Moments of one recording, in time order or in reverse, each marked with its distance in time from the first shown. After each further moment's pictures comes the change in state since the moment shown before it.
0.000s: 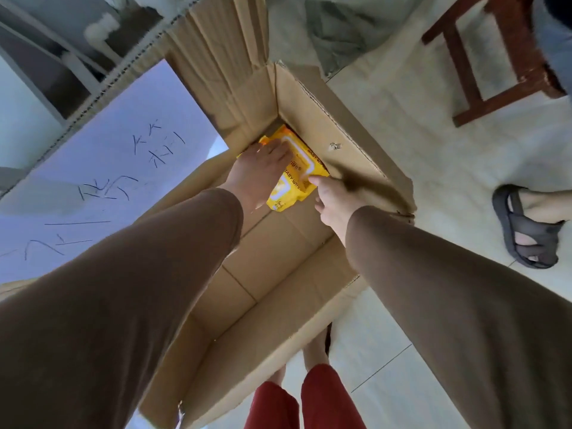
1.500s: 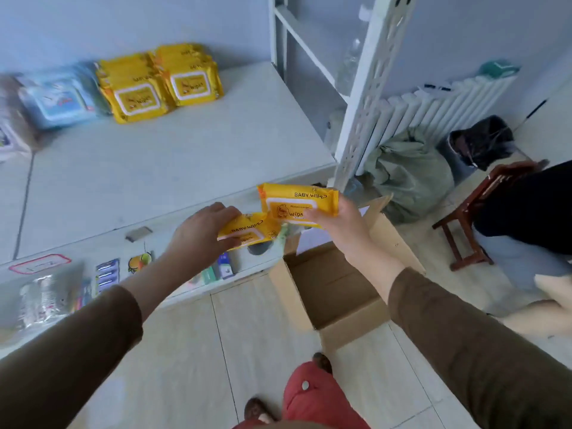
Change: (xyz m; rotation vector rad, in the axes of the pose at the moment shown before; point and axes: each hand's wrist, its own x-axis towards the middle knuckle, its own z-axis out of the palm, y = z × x) left_hand -0.760 -0.134 -0.274 -0.672 0.518 -0.600; right_hand -0.690 0.138 0.086 -0.387 -0.565 -1.144
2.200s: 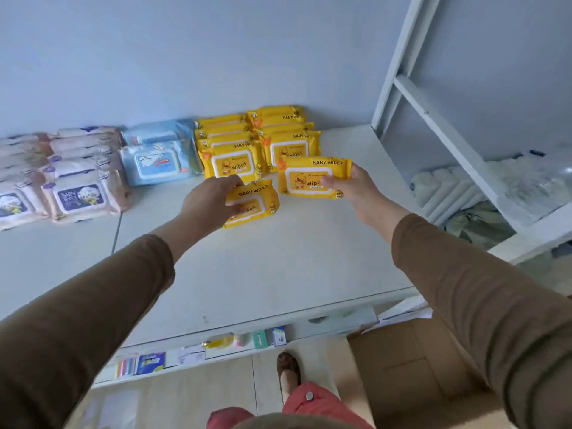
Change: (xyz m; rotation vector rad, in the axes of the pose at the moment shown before) left_hand 0.179 -0.230 -0.135 0.109 0.127 -0.256; right_hand 0.312 -0.095 0.187 -0.041 -0.181 0.000
